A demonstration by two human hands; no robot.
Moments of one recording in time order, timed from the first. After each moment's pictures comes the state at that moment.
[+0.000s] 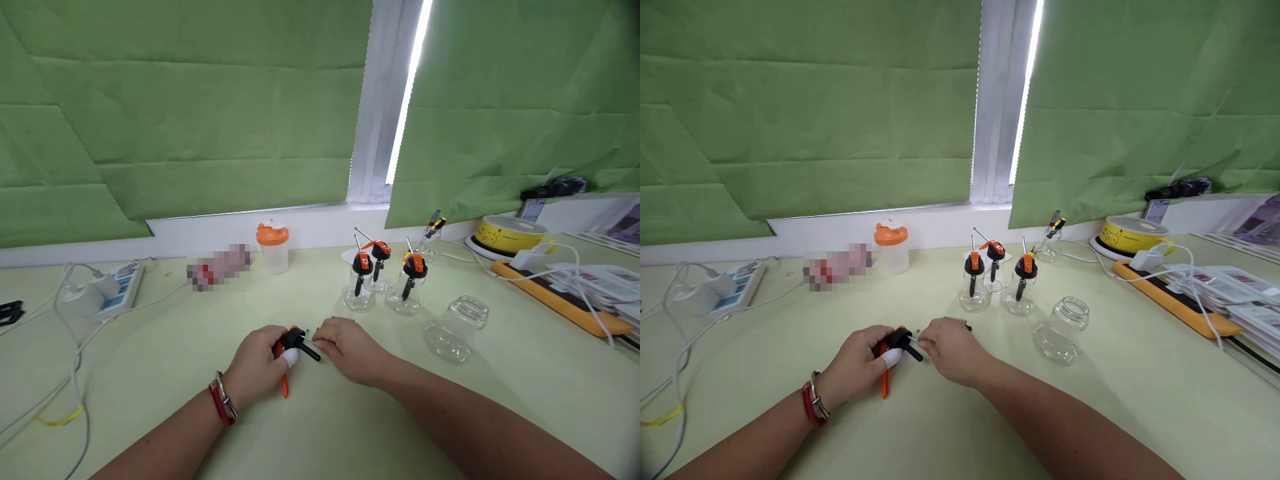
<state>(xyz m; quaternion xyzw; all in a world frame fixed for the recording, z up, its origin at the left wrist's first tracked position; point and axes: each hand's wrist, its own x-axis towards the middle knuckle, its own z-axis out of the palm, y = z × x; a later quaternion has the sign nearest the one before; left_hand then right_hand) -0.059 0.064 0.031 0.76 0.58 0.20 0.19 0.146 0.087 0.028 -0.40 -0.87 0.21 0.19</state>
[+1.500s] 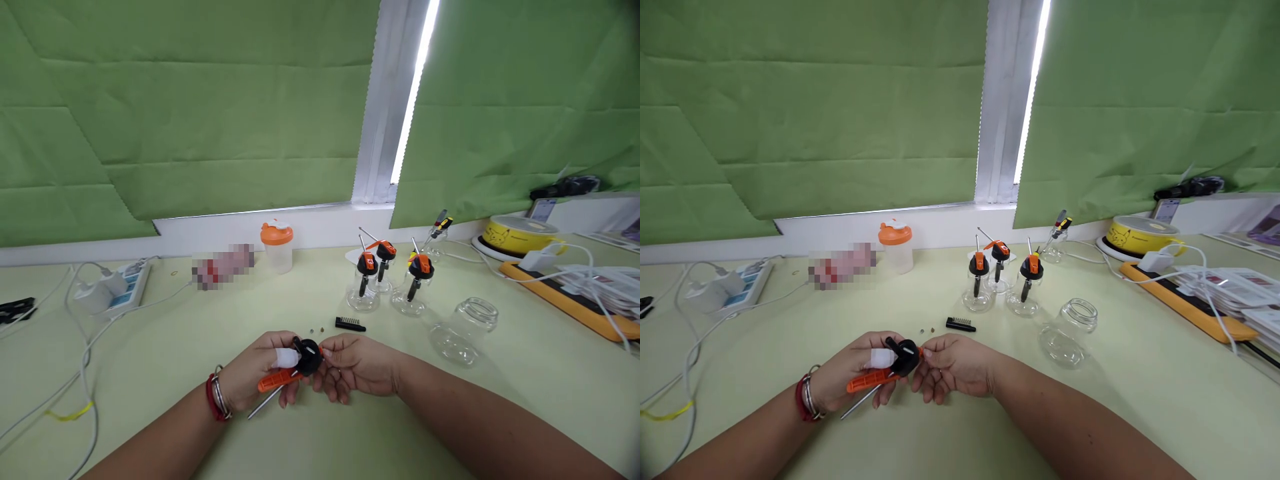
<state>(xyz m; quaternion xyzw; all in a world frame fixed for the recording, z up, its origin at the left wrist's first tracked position) -0.059 0.057 0.040 0.48 0.36 0.29 0.74 0.149 0.084 0.008 -0.24 -0.48 0.83 0.16</state>
